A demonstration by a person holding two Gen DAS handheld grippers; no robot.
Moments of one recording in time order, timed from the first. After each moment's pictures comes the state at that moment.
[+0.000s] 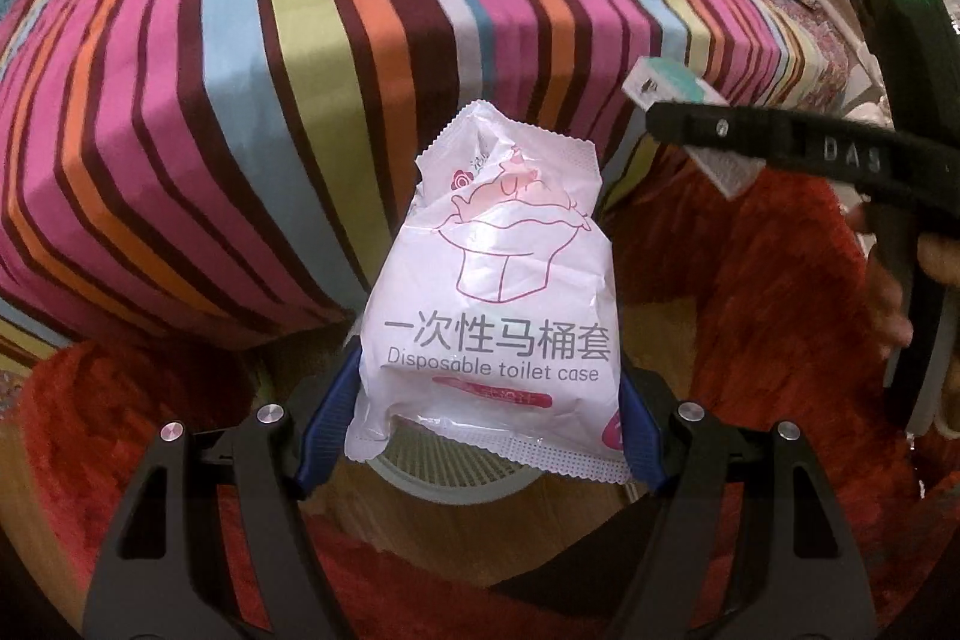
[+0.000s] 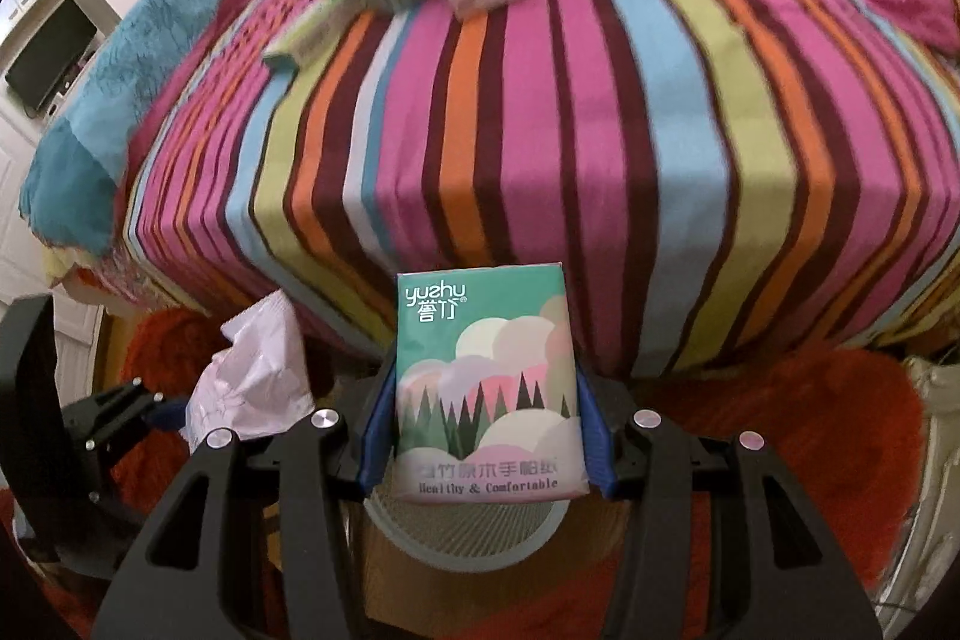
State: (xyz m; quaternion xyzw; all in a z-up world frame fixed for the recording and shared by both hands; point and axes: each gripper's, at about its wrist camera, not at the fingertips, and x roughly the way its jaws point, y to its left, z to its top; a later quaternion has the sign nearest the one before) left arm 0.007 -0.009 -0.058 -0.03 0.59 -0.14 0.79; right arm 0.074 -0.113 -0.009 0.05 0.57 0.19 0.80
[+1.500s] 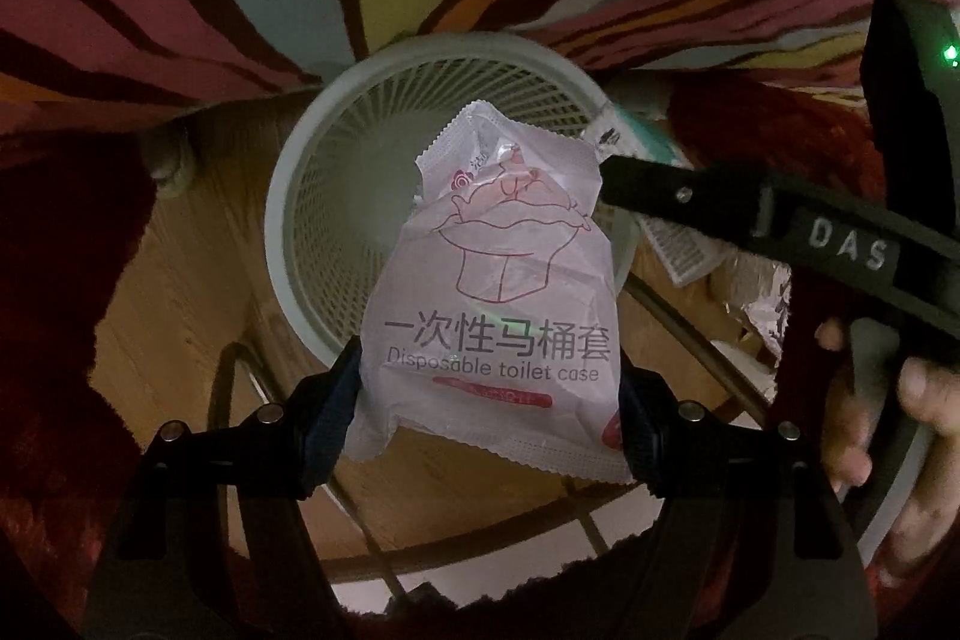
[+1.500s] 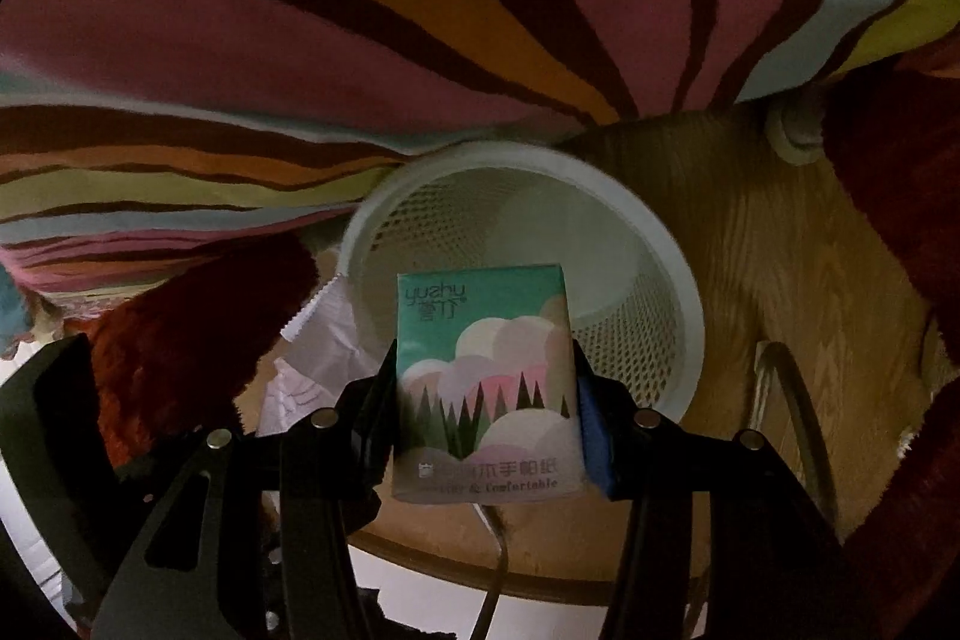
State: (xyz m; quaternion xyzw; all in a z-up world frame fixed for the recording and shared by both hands) left arm 0.044 0.000 -0.210 -0.14 0.80 -0.10 0.57; right arm 0.085 -0.080 -0.186 0.18 0.80 0.11 0.57
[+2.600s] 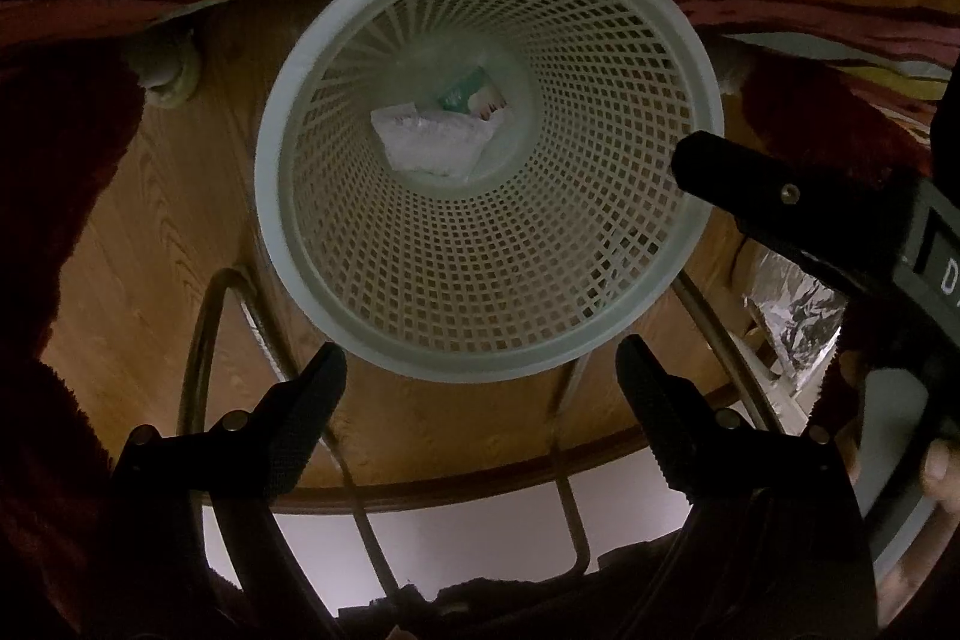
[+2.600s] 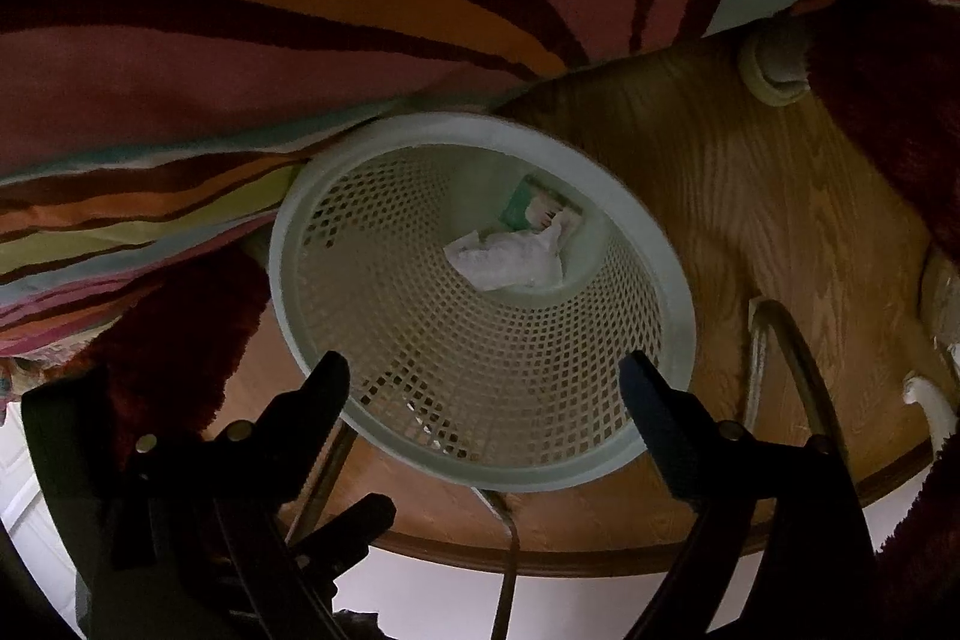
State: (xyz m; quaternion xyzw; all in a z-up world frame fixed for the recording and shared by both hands) left arm 0.040 0.001 -0.261 -0.17 0.85 -0.05 0.49; right arm 0.080 -0.092 -0.219 0.19 0.82 0.05 0.54
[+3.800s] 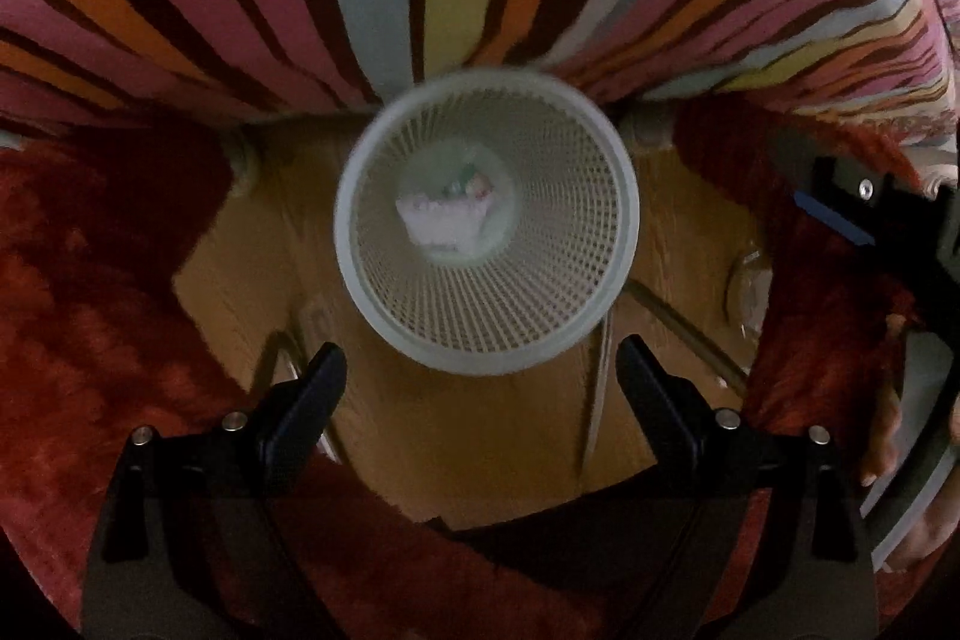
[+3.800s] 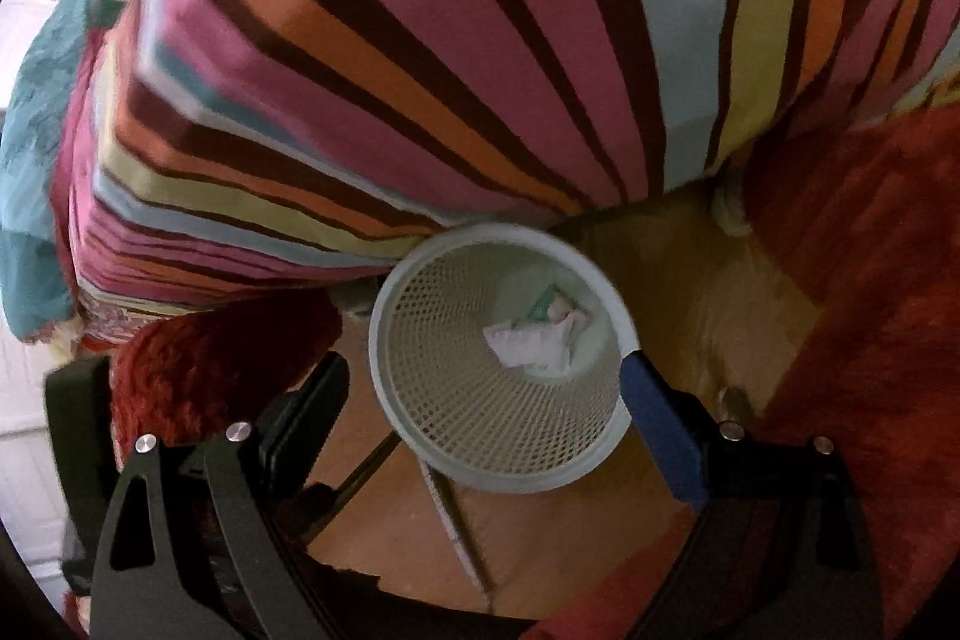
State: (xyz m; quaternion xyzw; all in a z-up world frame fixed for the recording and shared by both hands) left arm 0.025 0.013 -0.134 -0.12 0.77 -0.05 0.62; right arm 0.068 -0.114 -0.076 0.16 0.69 0.10 0.70
